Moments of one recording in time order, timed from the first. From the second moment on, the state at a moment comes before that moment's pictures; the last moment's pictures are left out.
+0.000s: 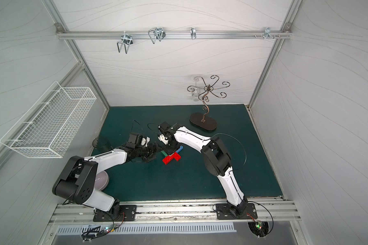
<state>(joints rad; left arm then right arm) -0.29 1.53 0.70 -0.11 0.53 -0.89 0.88 2.17 1.81 -0.98 -0.13 0.01</state>
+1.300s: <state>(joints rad) -0.30 1.53 0.75 -0.17 0.52 -0.88 0.78 2.08 1.70 -0.93 -0.26 0.12</state>
